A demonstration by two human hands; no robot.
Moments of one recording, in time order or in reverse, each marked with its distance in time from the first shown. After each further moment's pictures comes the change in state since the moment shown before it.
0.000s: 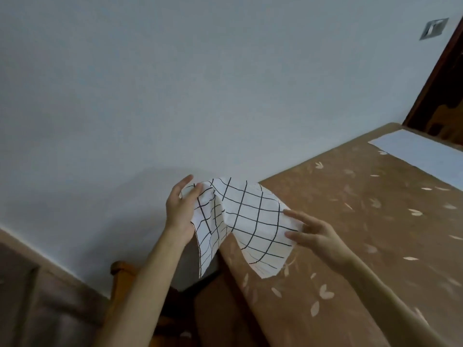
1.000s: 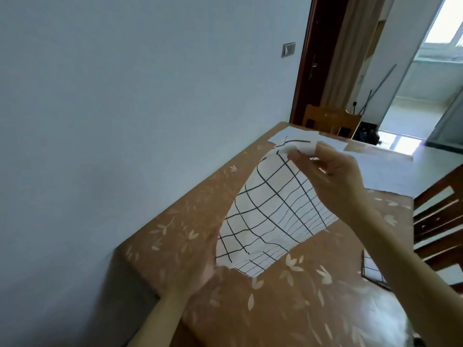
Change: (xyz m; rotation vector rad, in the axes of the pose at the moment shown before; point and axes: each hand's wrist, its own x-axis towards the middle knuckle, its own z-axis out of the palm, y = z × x) left_hand -0.070 -0.089 0.131 0.748 -0.909 -0.051; right_hand -0.123 -0.145 -0.083 -0.547 0.732 -0.710
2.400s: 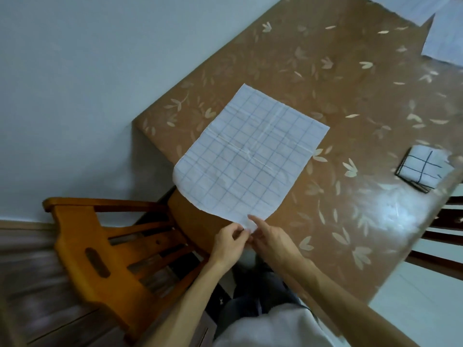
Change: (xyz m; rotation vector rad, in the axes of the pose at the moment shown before) left_hand -0.133 -0.151 0.149 -0.040 0.060 -0.478; right_hand -0.336 0.116 0.119 -0.142 -0.940 0.646
